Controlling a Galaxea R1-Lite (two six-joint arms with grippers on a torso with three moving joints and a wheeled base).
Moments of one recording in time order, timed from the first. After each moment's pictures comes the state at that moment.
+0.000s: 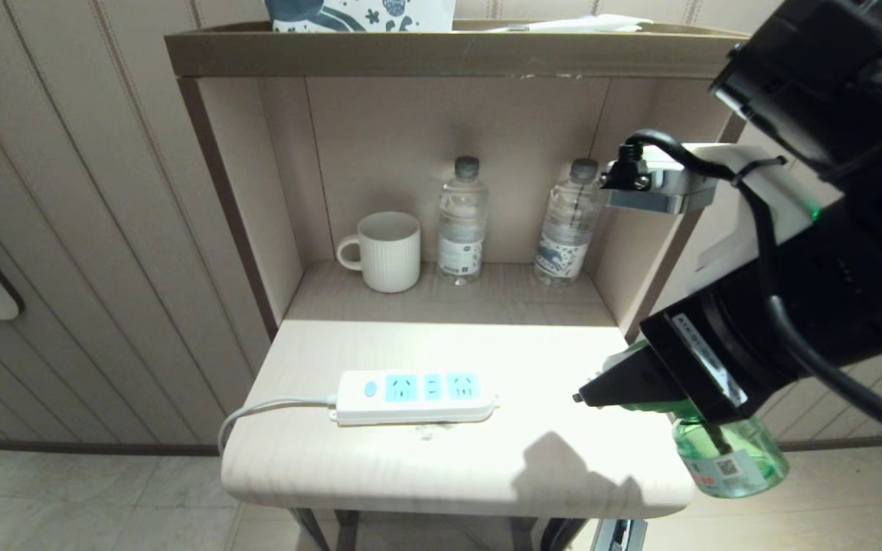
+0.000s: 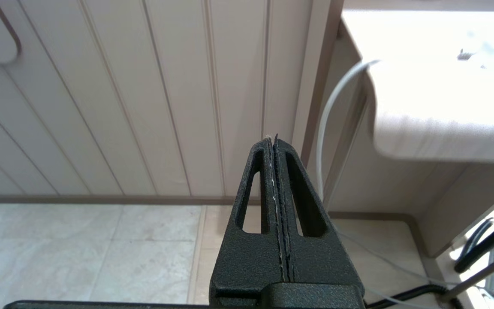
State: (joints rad) left arm -0.01 0.00 0.00 0.02 -0.01 0.01; right arm 0.84 1.66 -1.94 1.23 -0.08 0.28
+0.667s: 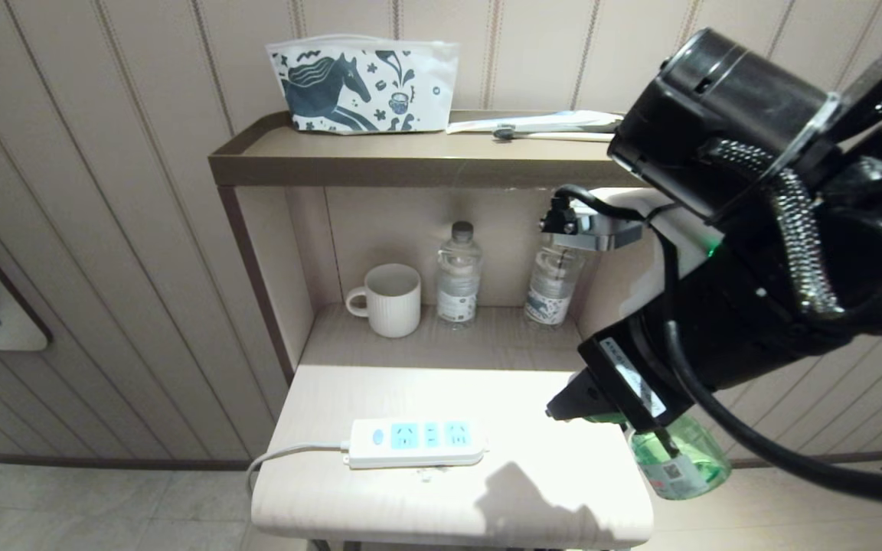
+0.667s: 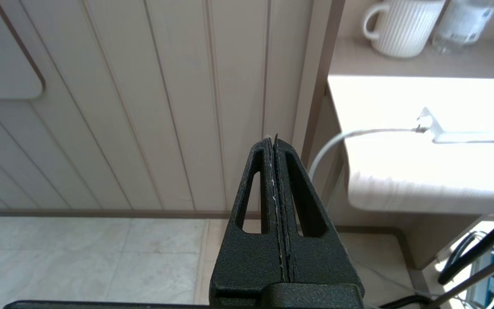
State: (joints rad) left arm -0.01 0.00 0.00 0.02 -0.01 0.01; right arm 0.83 1.75 -1.95 1.22 -0.09 0.28
